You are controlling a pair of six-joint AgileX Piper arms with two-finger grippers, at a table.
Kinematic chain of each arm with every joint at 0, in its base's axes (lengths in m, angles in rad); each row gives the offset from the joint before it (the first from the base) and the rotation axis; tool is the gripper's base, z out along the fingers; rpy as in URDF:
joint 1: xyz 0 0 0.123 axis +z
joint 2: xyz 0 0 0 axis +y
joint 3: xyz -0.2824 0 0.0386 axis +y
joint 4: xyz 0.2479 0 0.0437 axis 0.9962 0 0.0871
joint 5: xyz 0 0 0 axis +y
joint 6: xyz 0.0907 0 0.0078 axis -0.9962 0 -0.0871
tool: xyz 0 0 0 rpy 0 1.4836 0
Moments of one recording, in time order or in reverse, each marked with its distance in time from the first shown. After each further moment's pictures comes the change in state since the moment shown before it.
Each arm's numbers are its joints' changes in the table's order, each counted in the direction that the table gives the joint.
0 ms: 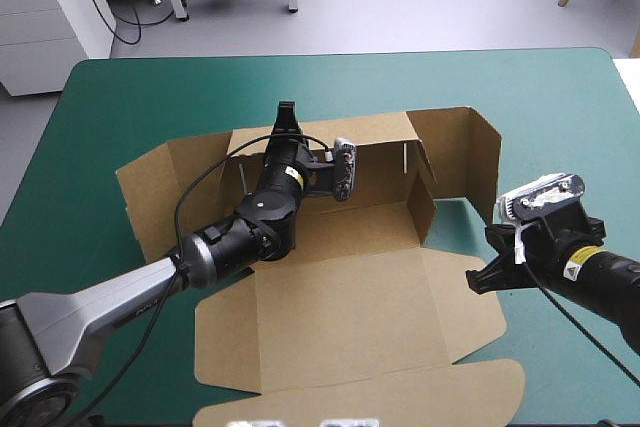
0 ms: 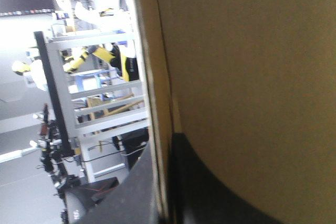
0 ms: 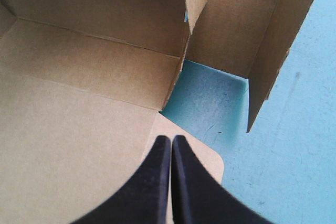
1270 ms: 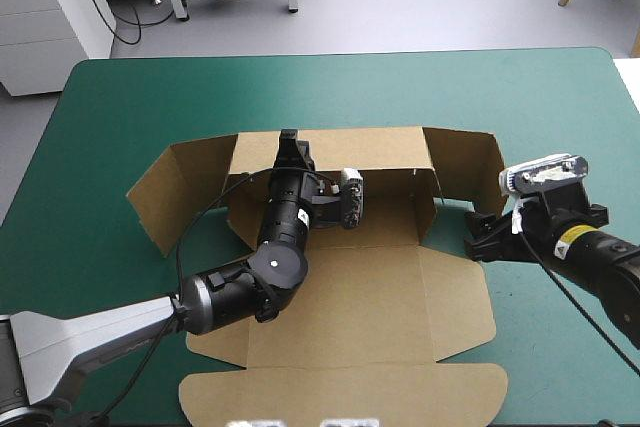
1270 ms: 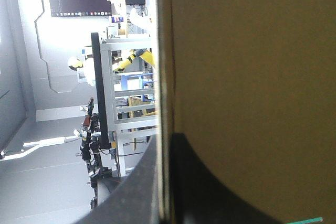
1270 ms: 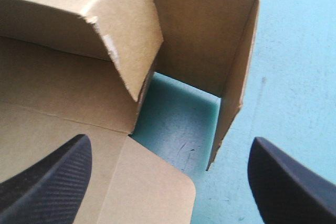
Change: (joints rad) left arm -0.150 -0.054 0.162 0.297 0.156 0.375; right arm 0.000 0.081 -0.014 -0.141 -0.089 -0.178
